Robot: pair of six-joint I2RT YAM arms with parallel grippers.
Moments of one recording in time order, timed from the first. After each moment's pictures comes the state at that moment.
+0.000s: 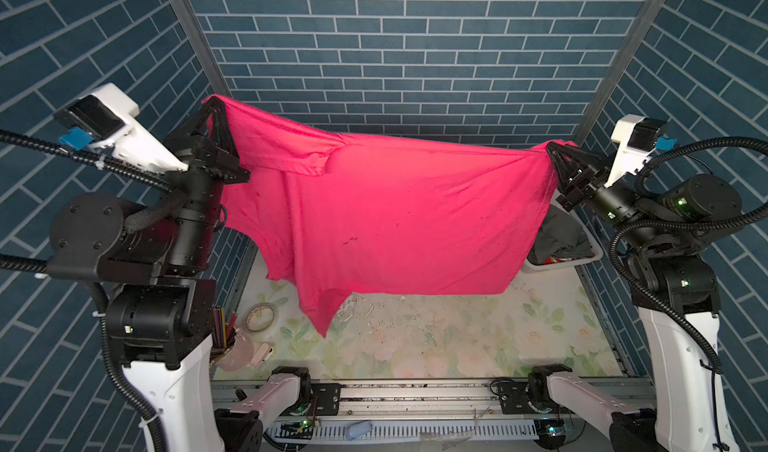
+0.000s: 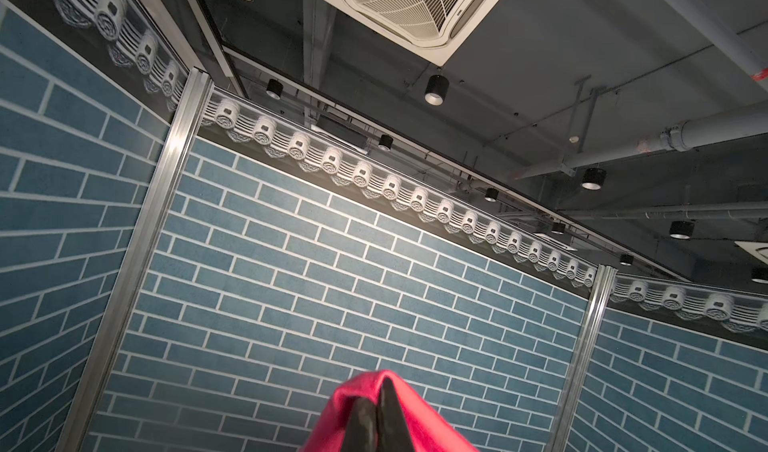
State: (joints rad) left arm -0.08 1.11 2.03 -0.45 0.04 -0.42; right arm 0.17 1.08 1.69 -0.35 -0.53 0.15
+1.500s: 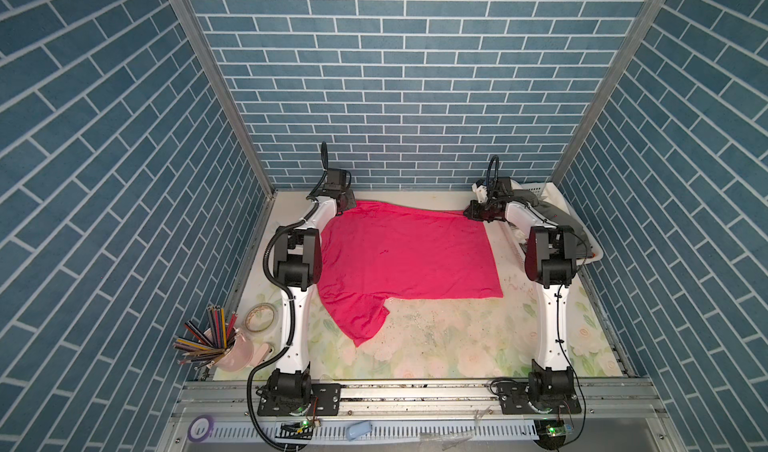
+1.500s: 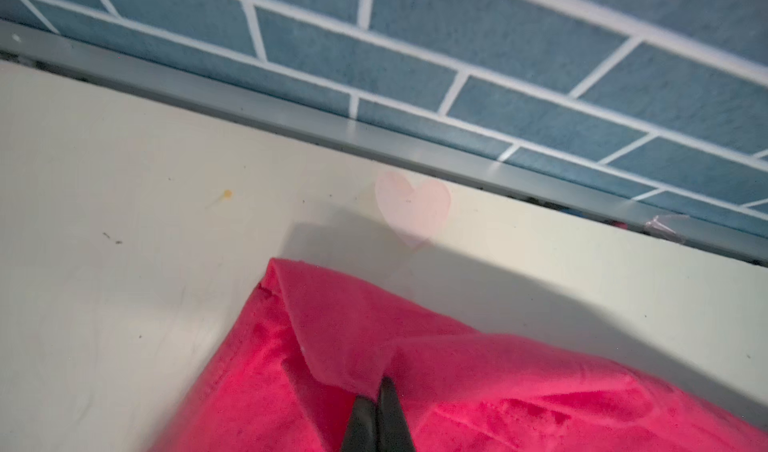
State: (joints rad) left arm -0.11 2.40 2.04 -0.46 -0.06 -0.36; right arm 0.12 2.42 1.97 -0.46 -0.49 0.13
